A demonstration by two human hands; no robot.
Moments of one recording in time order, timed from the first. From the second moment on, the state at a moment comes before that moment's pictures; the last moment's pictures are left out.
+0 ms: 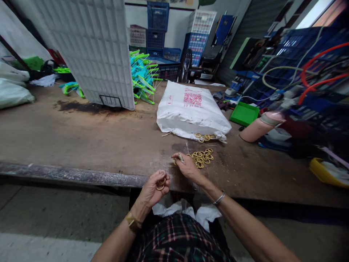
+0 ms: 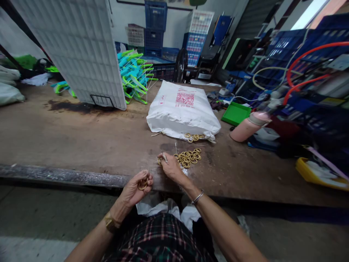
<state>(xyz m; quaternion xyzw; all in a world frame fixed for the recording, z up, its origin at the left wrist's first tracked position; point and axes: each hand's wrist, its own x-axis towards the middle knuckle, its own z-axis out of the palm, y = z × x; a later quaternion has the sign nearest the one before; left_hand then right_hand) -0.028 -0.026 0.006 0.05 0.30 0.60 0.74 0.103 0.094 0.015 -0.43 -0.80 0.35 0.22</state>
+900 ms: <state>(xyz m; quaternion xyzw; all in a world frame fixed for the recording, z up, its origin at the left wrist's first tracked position) 0.001 -0.051 0.026 0.40 0.54 0.62 0.40 0.115 0.016 0.040 -0.42 -0.75 0.45 0.24</state>
